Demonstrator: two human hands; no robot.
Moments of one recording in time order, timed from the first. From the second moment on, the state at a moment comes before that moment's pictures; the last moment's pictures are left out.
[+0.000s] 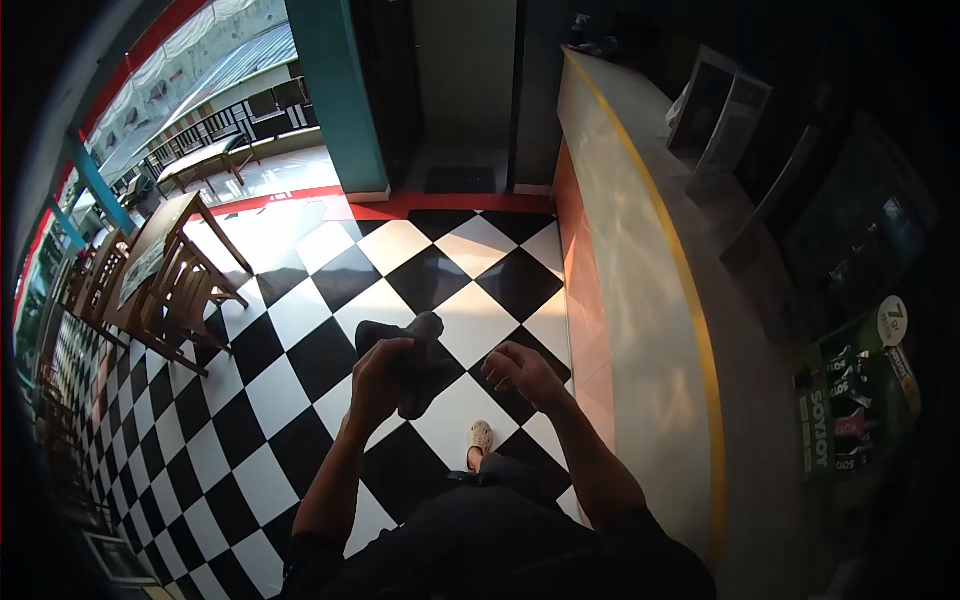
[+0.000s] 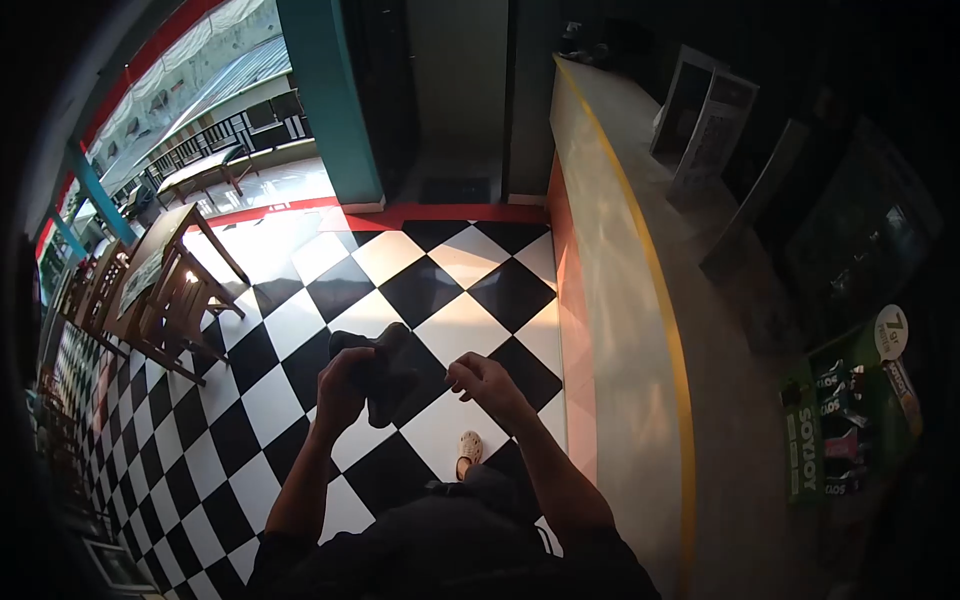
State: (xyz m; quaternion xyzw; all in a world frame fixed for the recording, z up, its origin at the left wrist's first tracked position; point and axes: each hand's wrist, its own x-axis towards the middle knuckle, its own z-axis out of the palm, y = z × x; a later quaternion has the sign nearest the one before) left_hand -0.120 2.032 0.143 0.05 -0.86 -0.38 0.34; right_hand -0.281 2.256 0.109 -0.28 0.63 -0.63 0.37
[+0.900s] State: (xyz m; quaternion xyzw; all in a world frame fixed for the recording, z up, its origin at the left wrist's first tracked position) left_hand -1.109 1.689 0.215 -0.25 -0.79 -0.56 -0.02; right_hand -1.035 1.926 0.105 0.03 0.40 -0.91 0.13
